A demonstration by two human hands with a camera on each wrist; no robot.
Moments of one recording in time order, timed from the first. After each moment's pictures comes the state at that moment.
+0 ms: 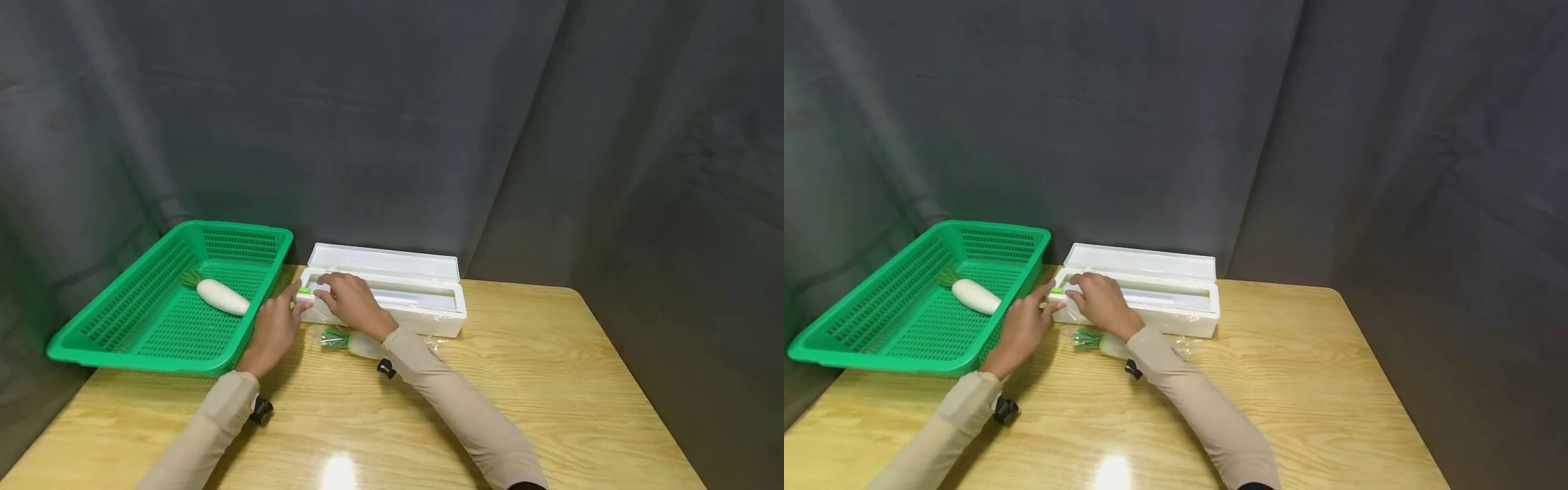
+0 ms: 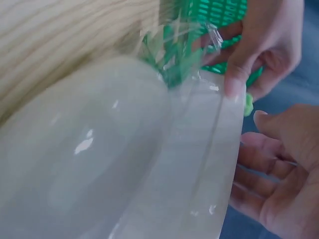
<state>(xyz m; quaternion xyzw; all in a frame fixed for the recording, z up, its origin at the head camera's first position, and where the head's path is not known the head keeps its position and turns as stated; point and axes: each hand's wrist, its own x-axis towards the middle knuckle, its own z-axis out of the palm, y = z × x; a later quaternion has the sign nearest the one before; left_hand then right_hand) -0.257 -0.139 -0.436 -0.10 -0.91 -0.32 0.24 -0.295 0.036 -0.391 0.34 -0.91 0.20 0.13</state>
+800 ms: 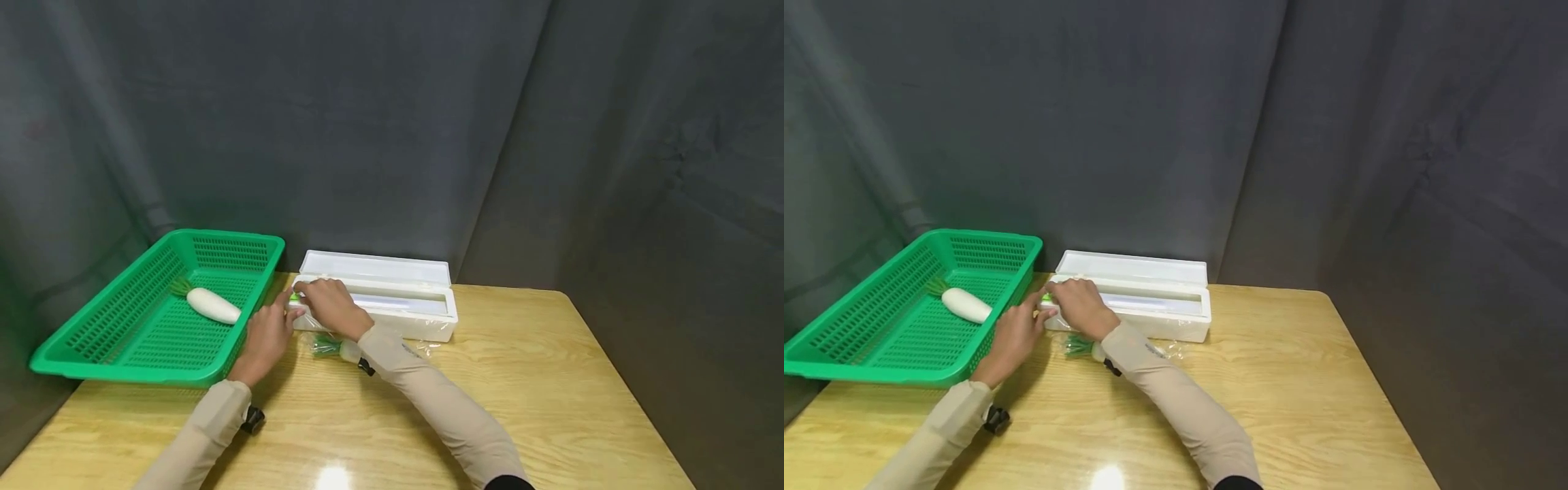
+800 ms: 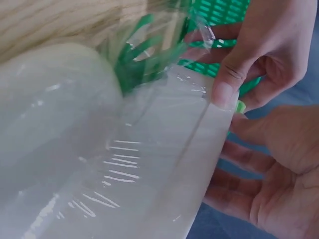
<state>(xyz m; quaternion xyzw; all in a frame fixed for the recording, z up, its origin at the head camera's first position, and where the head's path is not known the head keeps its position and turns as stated) -0.252 -0.139 -0.435 -0.10 -0.92 -0.29 0.25 -0.295 0.008 -0.383 0.36 -0.92 0.06 0.13</state>
